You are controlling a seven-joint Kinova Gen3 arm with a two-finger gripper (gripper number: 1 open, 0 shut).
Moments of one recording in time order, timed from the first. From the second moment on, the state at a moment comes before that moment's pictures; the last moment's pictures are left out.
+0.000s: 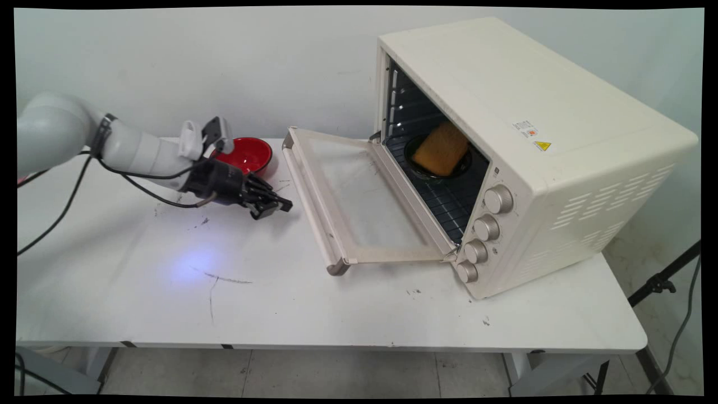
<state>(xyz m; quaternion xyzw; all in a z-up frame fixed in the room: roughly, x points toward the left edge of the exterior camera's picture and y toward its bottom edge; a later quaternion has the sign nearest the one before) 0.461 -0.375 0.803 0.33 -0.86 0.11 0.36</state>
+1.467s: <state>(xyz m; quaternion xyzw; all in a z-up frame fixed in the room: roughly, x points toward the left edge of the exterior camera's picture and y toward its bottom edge) 0.400 -0.426 0.849 0.30 -0.86 0.13 0.40</state>
